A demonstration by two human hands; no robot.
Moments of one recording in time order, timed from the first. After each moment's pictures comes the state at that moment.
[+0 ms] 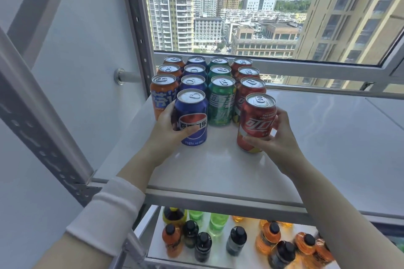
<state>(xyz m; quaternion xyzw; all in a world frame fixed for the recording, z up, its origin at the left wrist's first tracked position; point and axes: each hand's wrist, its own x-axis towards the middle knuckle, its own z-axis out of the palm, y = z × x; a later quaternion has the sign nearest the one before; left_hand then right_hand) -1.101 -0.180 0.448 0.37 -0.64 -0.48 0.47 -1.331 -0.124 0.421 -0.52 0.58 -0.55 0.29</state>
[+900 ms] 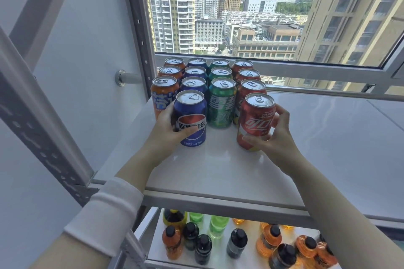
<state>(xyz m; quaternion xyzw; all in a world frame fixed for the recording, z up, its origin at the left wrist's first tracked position) -1.097 -0.187 0.445 0.38 -0.67 -0.45 0.46 -1.334 -0.134 0.420 -0.54 0.58 -0.55 0.27</state>
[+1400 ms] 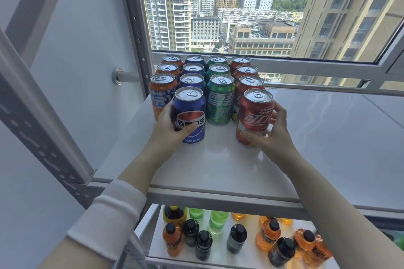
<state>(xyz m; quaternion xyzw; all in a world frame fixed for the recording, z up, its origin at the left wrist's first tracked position) -1.100 -0.188 0.433 0.40 -0.65 -0.44 0.47 -1.328 -0.129 0.417 -0.52 0.61 -0.54 0.24</state>
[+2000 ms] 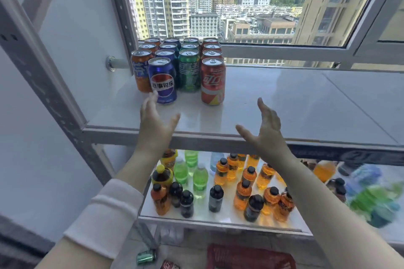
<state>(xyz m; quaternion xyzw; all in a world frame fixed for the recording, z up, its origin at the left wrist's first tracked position) -1.130 -0.048 0.425 0.54 -0.67 -0.23 0.46 -1.349 0.021 0.415 -0.59 0.68 -0.41 0.14</state>
